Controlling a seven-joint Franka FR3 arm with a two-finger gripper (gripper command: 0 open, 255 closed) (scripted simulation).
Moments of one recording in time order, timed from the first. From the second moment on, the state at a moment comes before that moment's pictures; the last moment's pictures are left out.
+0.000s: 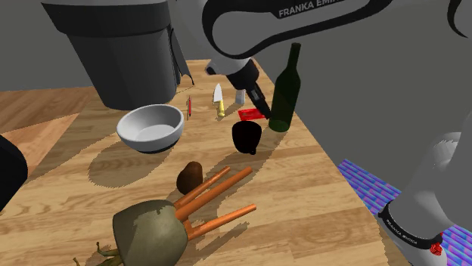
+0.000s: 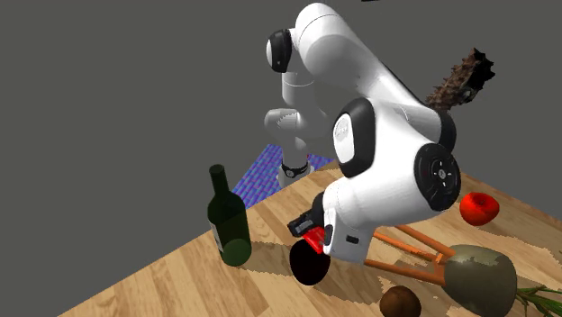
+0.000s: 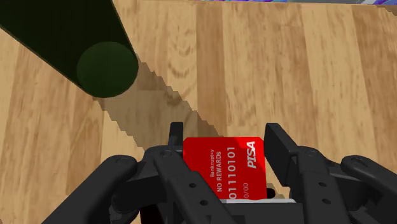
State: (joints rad) arm 0.28 0.14 0.27 -1.69 -0.30 1.31 -0.47
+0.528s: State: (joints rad) arm 0.28 0.17 0.27 -1.76 -0.30 1.40 -0.44
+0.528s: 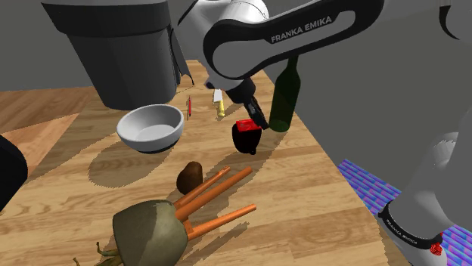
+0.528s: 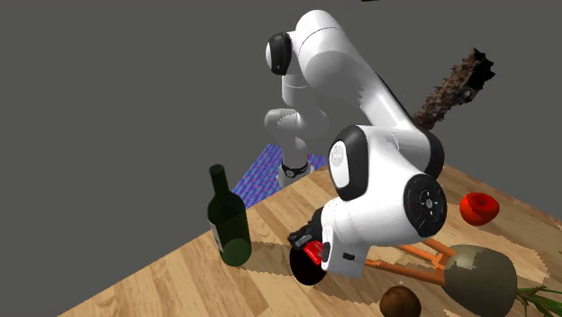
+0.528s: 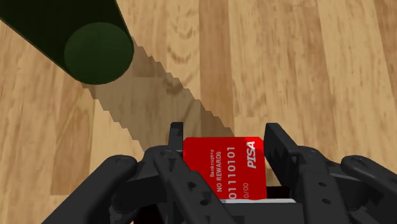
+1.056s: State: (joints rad) arm 0.28 0.18 0.27 -1.82 -0.31 1.46 -0.42
